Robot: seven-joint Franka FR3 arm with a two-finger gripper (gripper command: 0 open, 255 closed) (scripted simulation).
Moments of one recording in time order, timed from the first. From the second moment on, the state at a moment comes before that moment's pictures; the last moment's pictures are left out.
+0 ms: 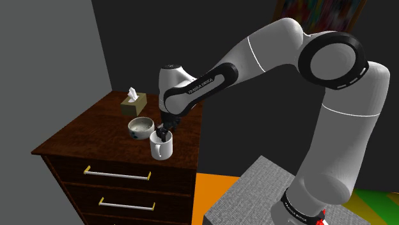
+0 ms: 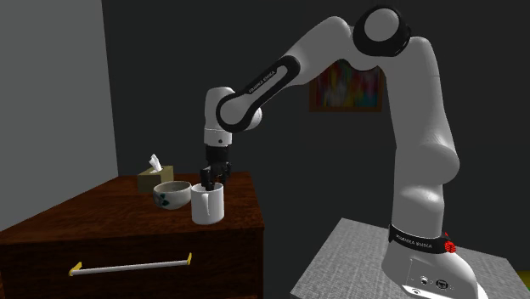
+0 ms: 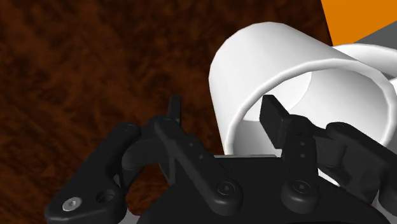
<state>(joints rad) 0.11 0.19 0.25 -2.08 -0.06 2.32 0.20</state>
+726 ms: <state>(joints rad) 0.11 0.18 0.25 -2.07 -0.06 2.31 0.20</state>
